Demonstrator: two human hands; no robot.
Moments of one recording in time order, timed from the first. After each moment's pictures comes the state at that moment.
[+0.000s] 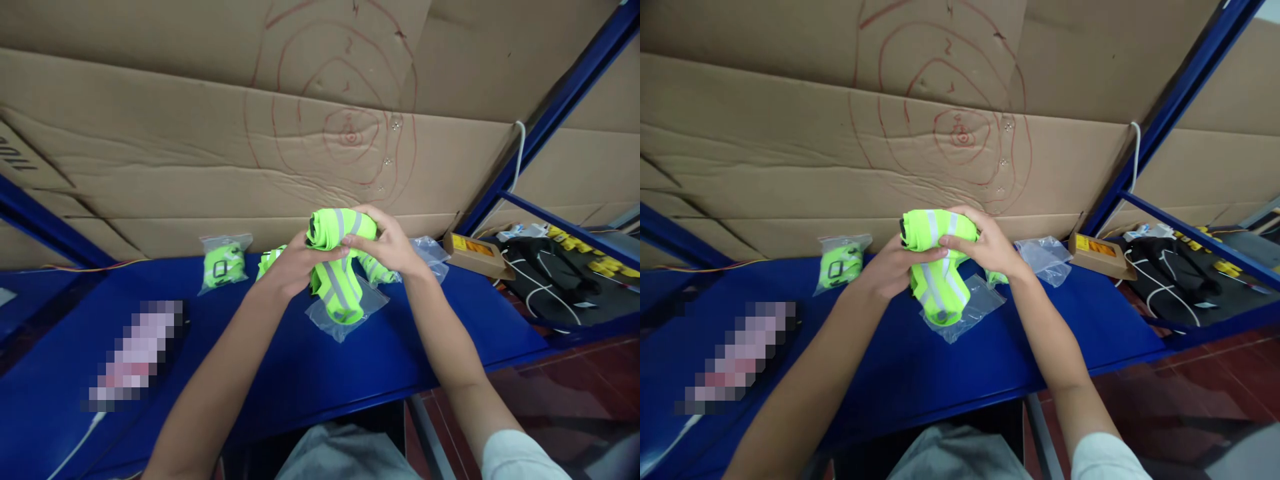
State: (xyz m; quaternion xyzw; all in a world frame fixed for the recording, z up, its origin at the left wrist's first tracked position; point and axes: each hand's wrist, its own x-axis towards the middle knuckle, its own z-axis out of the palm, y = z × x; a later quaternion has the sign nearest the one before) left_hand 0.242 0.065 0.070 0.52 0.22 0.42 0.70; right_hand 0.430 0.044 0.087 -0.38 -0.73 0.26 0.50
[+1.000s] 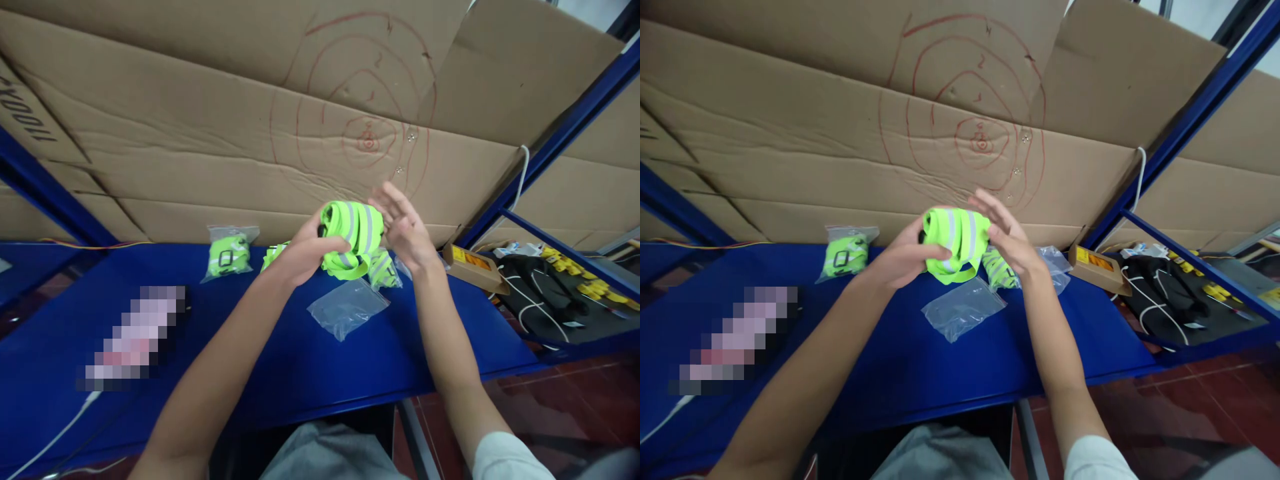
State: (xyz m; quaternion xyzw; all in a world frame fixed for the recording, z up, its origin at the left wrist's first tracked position) left_hand 0.233 0.067 0.083 0.54 0.19 0.48 0.67; right_hand 0.454 0.056 0.085 -0.35 -0.72 0.30 0.52
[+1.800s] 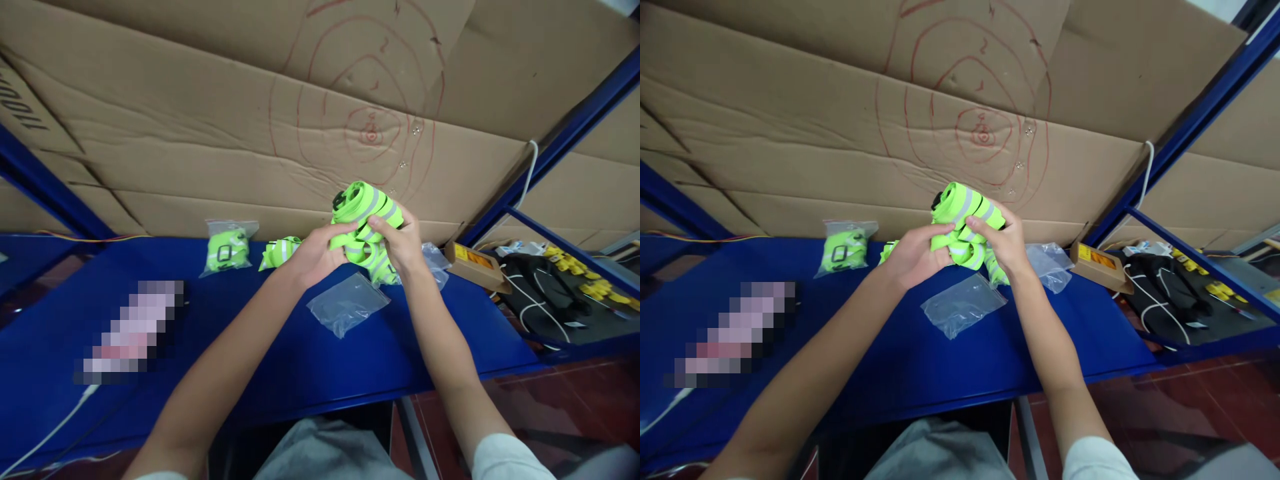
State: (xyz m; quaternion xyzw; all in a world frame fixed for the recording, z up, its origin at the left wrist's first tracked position) left_hand 0.252 0.071 0.074 0.43 0.12 0.38 0.81; right_hand 0.428 0.069 0.066 -0.36 -0.61 0.28 0.65
